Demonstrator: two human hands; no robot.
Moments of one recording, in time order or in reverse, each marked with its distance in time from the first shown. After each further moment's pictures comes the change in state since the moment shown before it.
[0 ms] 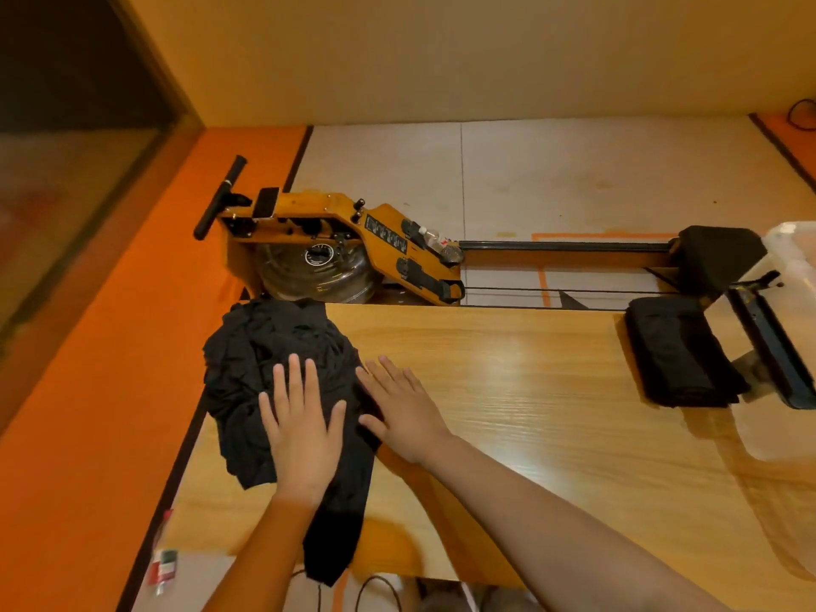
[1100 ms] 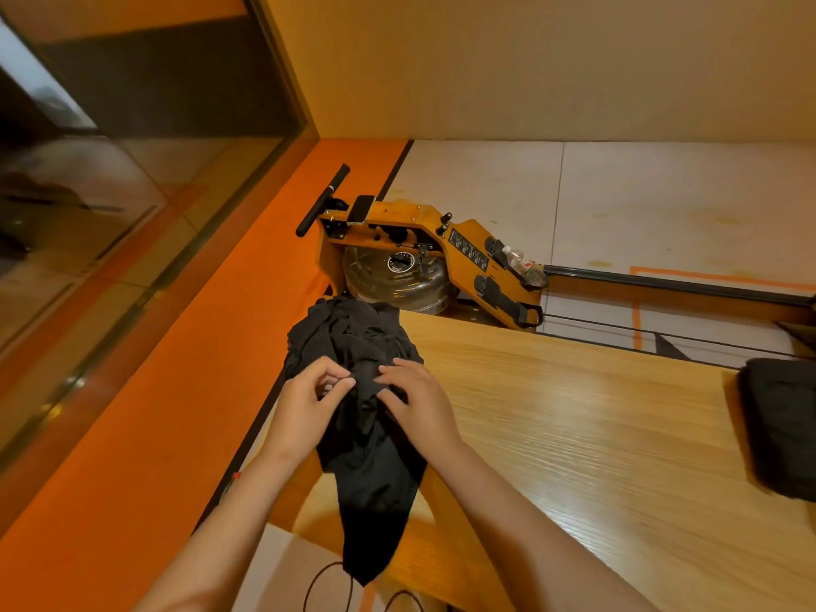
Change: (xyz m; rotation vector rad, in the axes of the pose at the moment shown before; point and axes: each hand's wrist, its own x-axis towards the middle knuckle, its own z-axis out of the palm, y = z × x) left_hand 0.015 -0.036 -0.089 -0.679 -0.022 -0.089; right_hand 0.033 -0.047 -0.011 0.530 0.313 -0.079
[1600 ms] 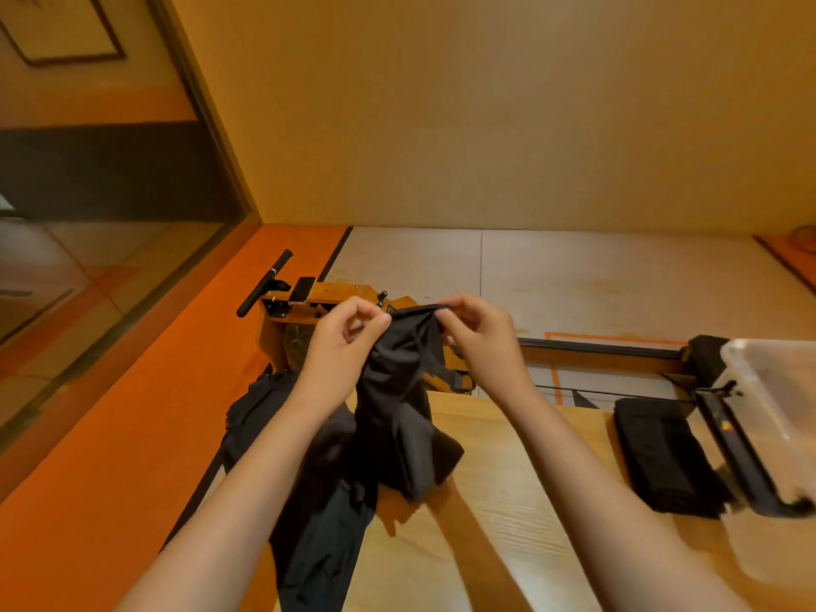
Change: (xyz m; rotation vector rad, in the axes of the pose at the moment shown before) left_hand 0.032 0.203 -0.004 -0.379 -0.054 0.315; right_hand 0.004 -0.079 -0.229 0.339 0.311 0.002
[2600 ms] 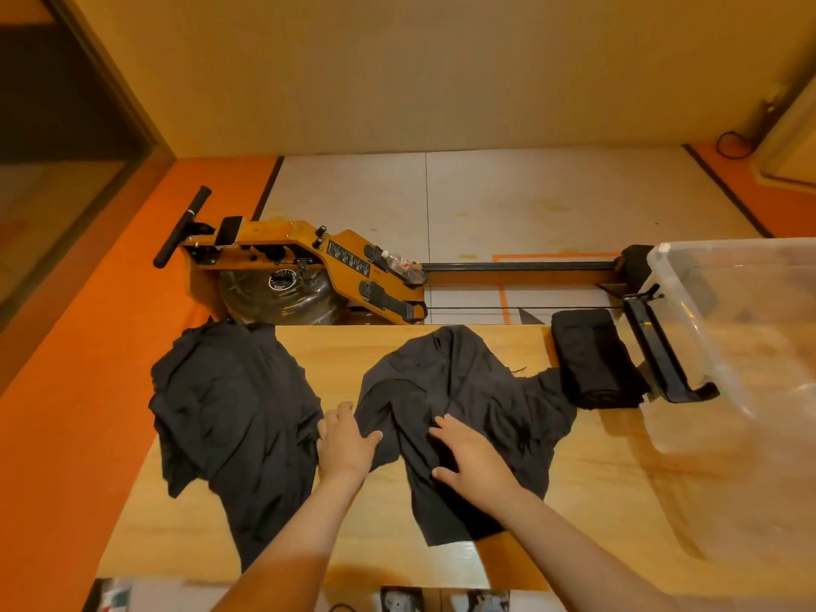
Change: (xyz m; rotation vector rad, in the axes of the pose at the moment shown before) left_hand -0.107 -0.187 0.135 0.622 -0.253 -0.662; right_hand -0.171 0.192 -0.027 -0.795 -0.490 0.362
